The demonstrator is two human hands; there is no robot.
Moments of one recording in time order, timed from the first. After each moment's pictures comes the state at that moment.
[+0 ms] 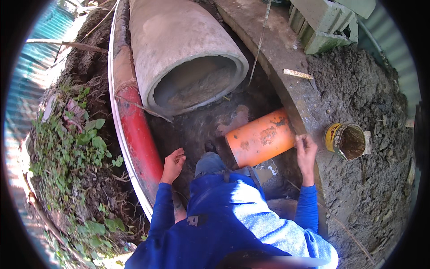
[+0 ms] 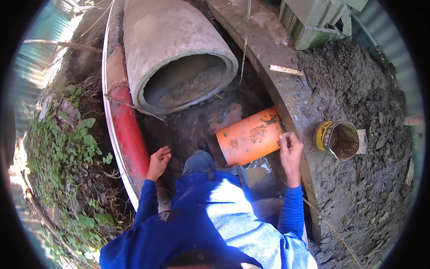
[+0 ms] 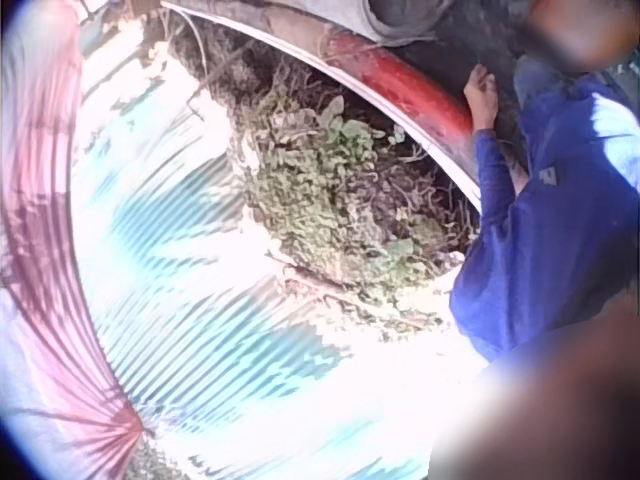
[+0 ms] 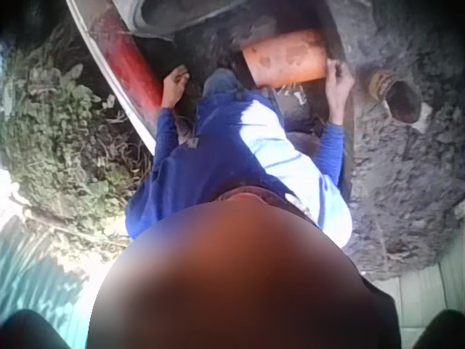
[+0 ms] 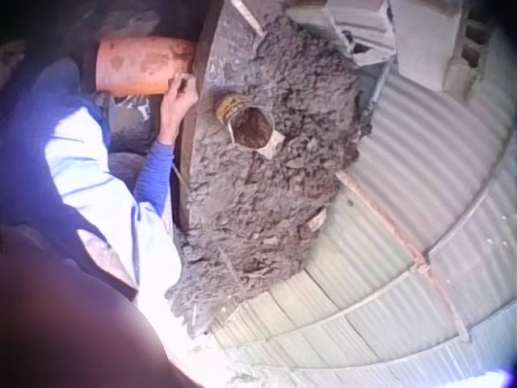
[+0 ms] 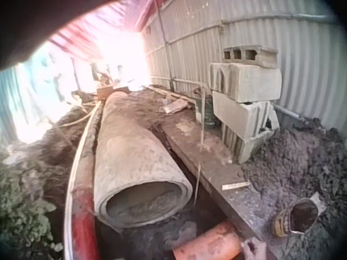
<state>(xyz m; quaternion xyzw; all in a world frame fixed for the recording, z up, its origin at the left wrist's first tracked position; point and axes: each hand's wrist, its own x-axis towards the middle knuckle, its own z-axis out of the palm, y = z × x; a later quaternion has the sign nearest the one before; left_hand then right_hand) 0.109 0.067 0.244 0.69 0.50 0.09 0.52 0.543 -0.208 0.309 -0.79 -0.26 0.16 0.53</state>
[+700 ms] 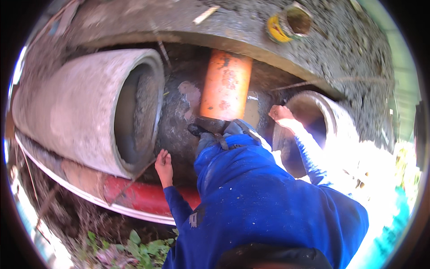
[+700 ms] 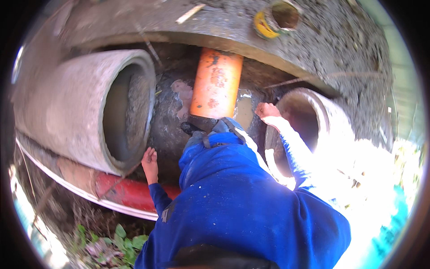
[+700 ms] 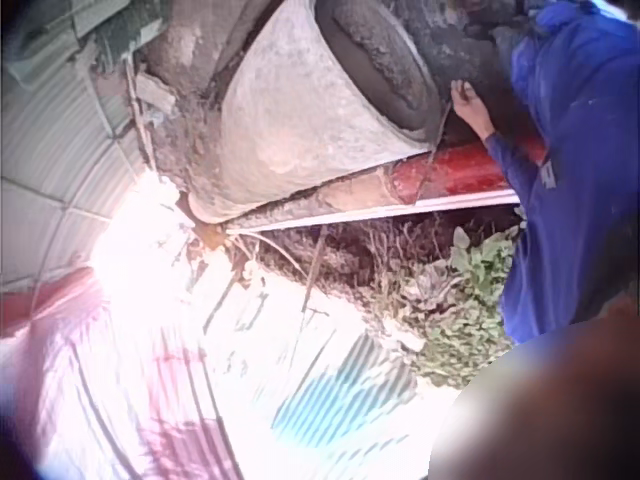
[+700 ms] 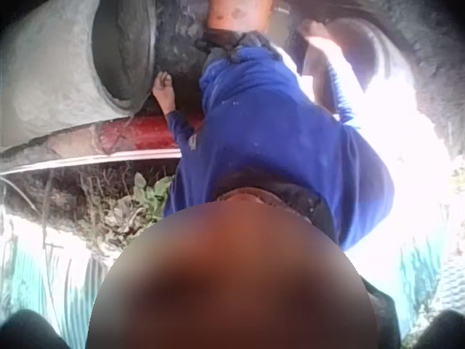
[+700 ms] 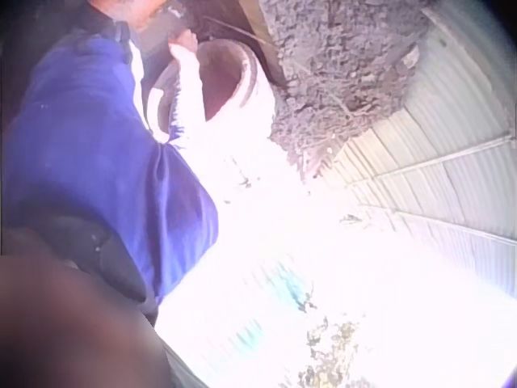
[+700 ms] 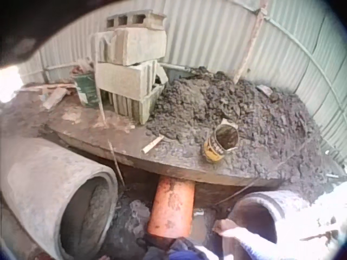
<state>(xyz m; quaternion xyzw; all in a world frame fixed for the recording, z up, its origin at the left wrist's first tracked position) 0.147 0.281 0.138 0.74 0.32 -0.04 0.59 0.346 -0.259 0.226 -0.96 -0.01 0.26 0.14</state>
